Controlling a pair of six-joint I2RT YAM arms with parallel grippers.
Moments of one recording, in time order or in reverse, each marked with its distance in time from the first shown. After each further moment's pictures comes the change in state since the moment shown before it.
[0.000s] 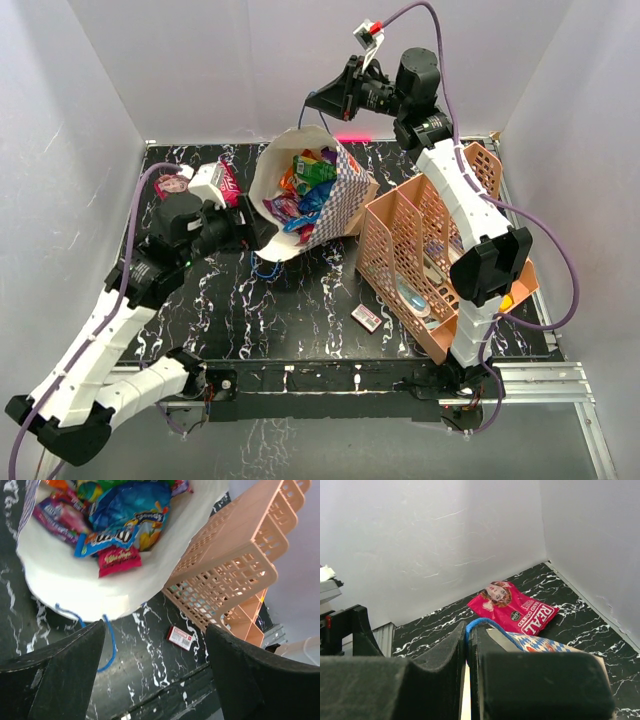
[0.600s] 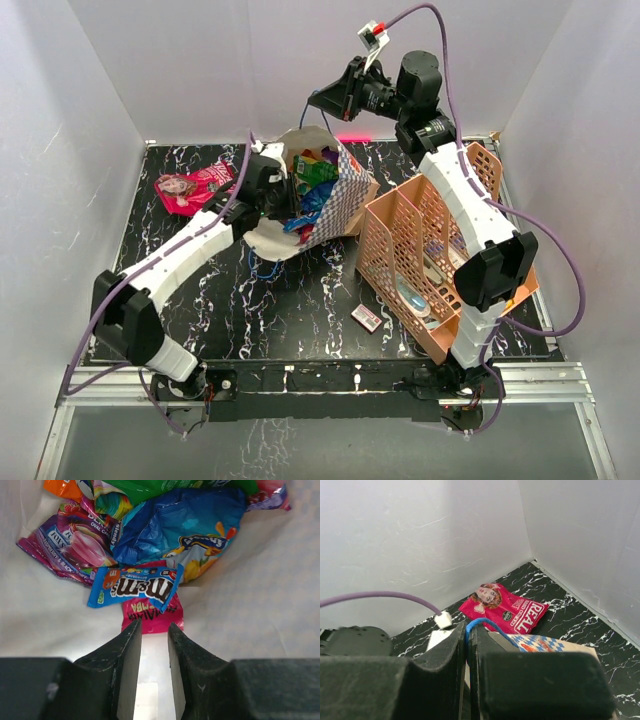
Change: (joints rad) left arm -0.011 0.571 0.130 0.256 -0.093 0.092; right arm 0.004 -0.040 -0.040 -0.025 0.108 0.002
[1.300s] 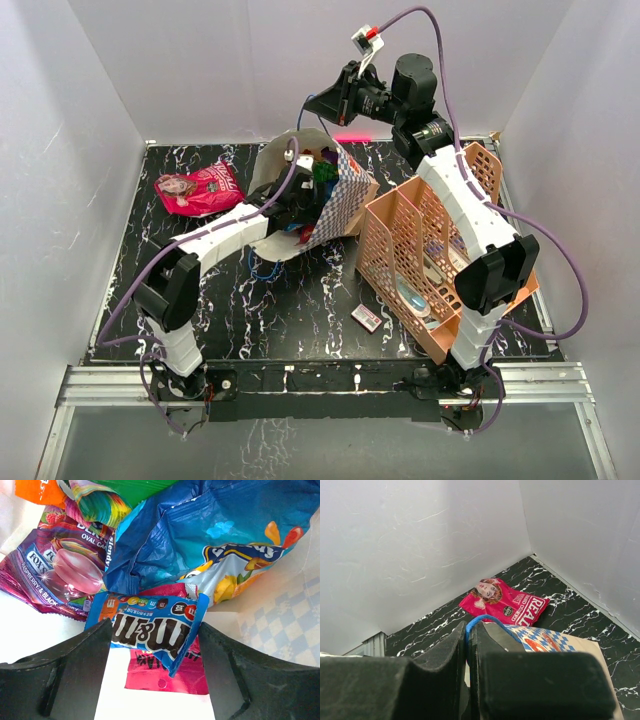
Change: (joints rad) left arm -0.064 0.299 0.057 0.132 -0.130 0.108; right arm 0.034 -0.029 -0.024 -0.050 0.044 -0.032
